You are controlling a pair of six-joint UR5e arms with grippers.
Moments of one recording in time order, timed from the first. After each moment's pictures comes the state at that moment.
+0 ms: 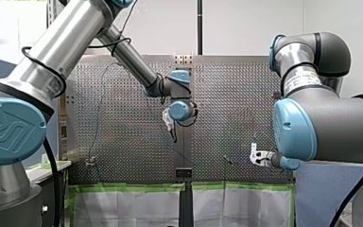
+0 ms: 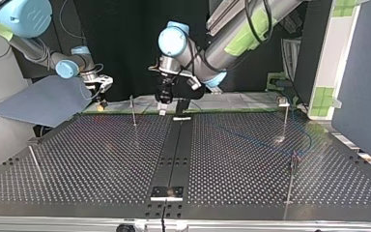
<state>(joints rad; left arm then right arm) -0.71 -2.10 -1.65 -2.46 -2.01 -1.87 1.61 -0.59 1.58 -0.81 1.09 1.64</state>
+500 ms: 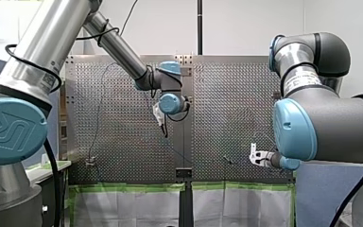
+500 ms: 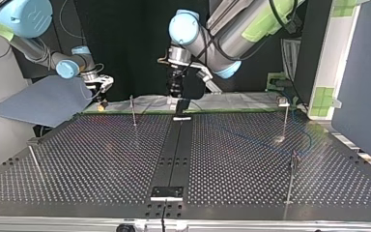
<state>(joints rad) -0.70 -1.97 -1.78 -2.46 -2.03 -1.88 1.61 -0.59 1.58 -0.81 1.09 1.64</state>
